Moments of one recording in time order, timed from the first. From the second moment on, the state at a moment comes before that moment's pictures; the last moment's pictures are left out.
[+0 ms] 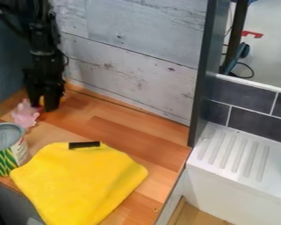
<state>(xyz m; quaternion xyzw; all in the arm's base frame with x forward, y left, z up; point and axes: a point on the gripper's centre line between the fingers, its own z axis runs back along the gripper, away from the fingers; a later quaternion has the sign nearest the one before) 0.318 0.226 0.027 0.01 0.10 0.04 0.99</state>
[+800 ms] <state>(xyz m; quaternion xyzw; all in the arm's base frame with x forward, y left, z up) 0.331 0.212 0.012 0.01 0.10 0.02 0.99</state>
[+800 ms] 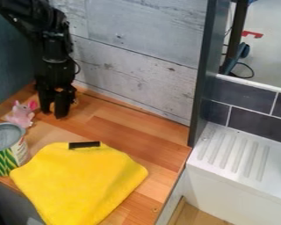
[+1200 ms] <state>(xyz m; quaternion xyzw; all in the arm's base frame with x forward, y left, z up) 0.338 0.202 0.012 0.01 0.10 0.02 0.99</state>
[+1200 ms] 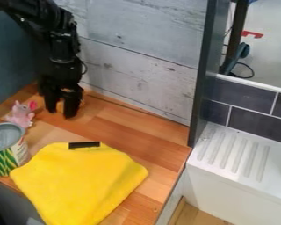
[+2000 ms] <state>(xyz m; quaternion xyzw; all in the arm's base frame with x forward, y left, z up) 0.286 0.171 0.106 0.03 0.04 0.06 1.00</state>
